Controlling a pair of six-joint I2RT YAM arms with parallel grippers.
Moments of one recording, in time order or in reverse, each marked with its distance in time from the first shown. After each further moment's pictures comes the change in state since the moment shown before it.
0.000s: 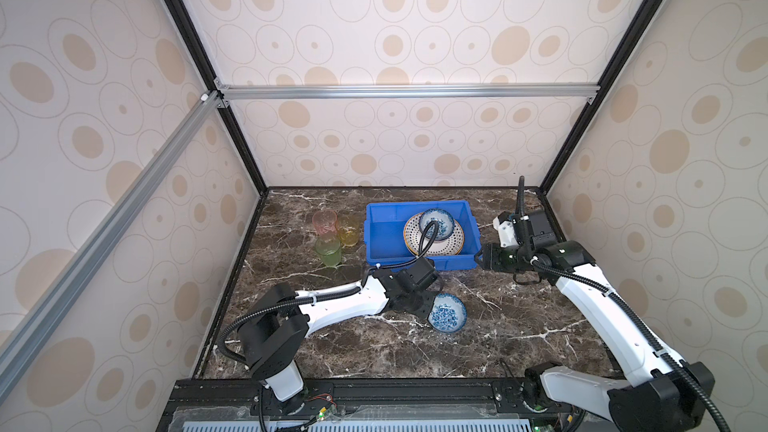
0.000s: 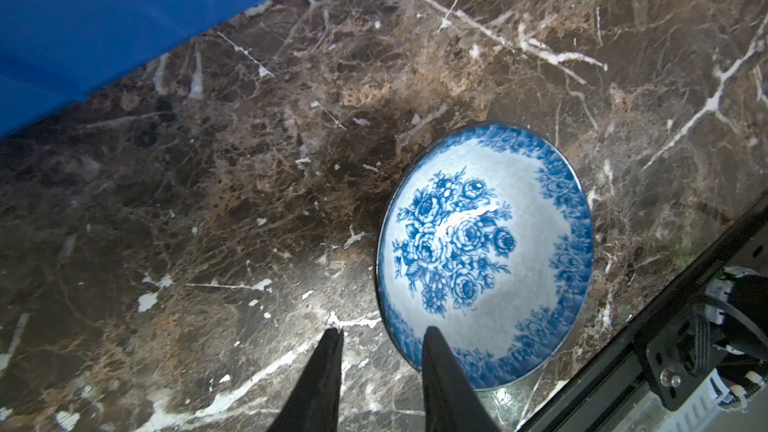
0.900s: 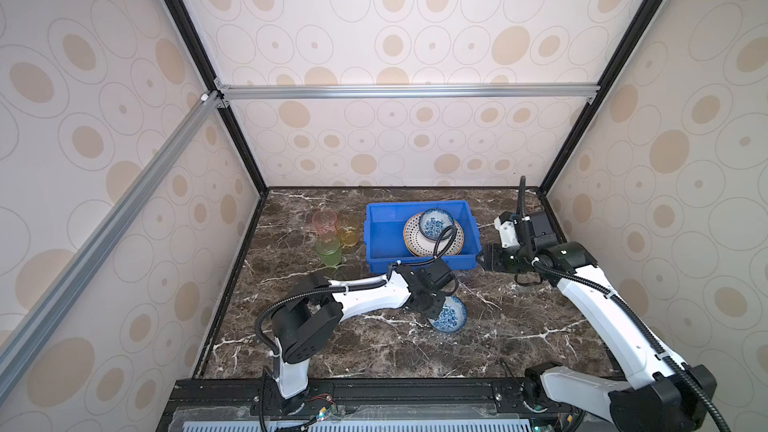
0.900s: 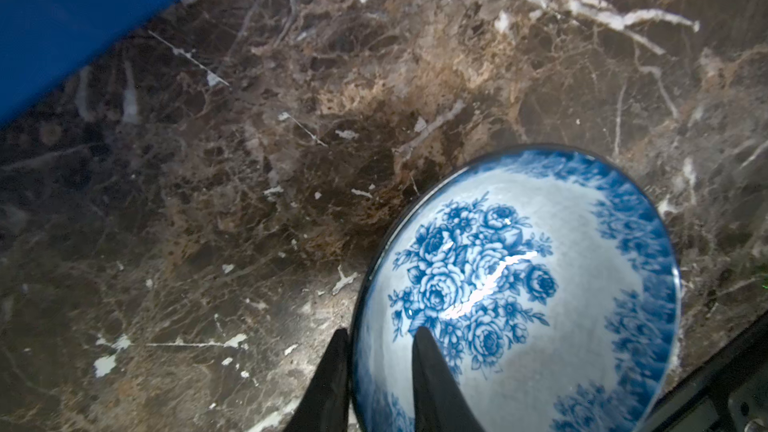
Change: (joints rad) left arm -0.019 0.199 0.159 -0.077 -0.029 0.050; right arm 0.000 -0.011 0.000 -0.006 0.026 -0.022
